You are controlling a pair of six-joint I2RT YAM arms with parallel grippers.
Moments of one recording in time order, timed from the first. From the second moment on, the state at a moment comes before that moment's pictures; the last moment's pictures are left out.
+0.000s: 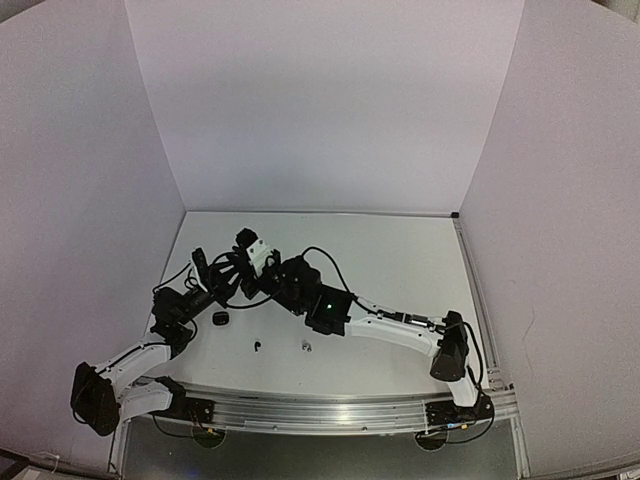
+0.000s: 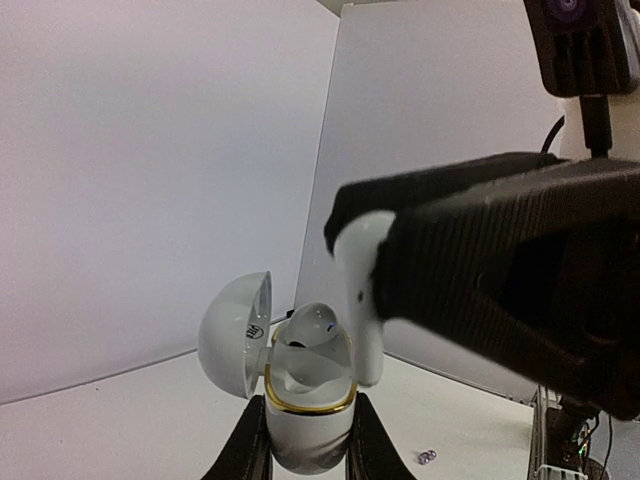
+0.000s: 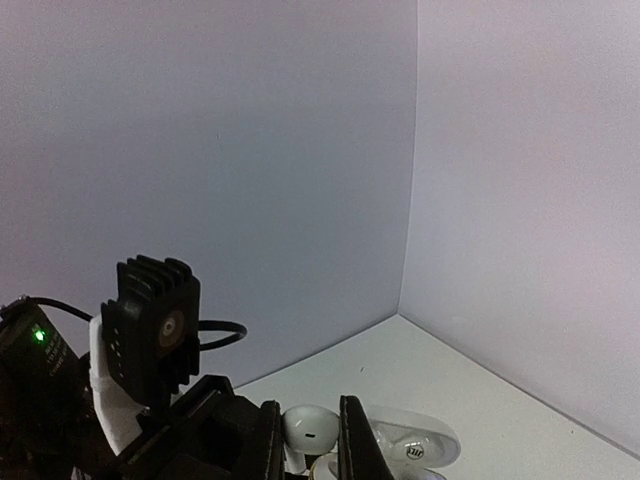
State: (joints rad) left arm -0.48 1.03 0.49 0.87 0.47 -0.31; right arm 1.22 2.10 2.04 0.14 0.28 -0.03
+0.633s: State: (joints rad) left arm -0.48 1.03 0.49 0.88 0.46 -0.32; right arm 1.20 2.12 2.03 0.15 0.30 -0.03
